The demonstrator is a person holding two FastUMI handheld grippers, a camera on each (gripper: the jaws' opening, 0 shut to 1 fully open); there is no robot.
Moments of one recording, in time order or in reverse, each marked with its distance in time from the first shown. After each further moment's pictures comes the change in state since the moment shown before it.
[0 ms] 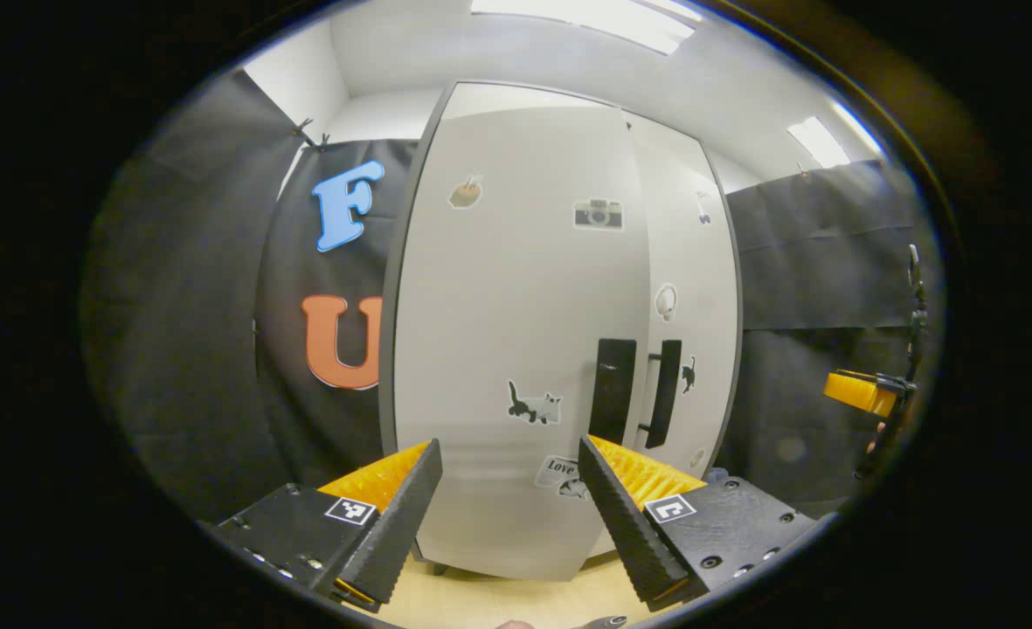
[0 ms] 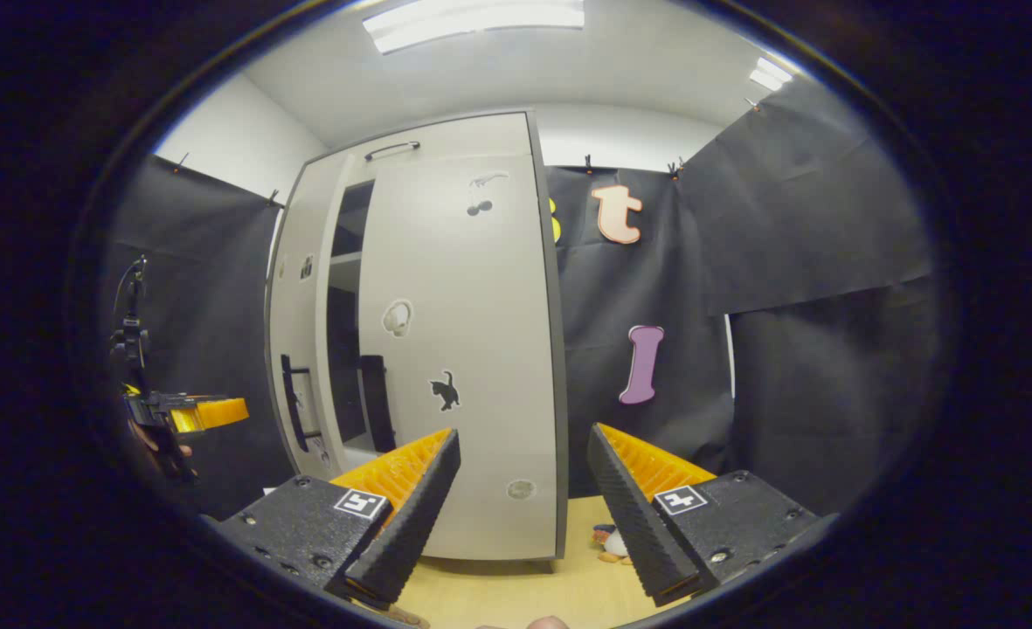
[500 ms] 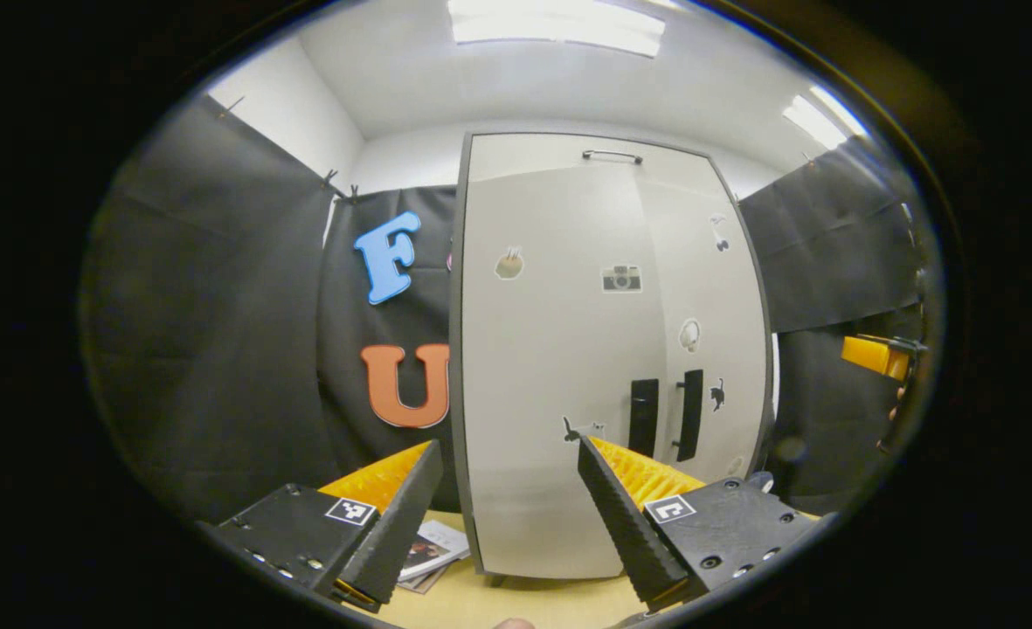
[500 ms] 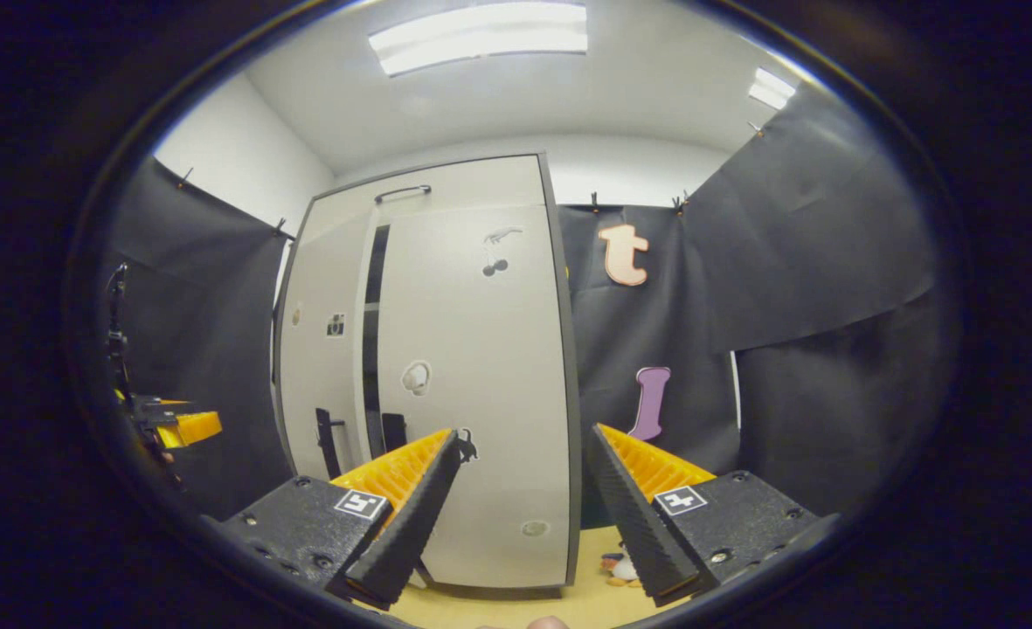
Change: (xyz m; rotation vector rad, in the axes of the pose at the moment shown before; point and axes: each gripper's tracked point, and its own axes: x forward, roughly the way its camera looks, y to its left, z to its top) left arm -0.053 0.030 0.042 0.104 -0.094 0.173; right arm 0.003 0.015 0.049 -0.003 -0.114 -0.004
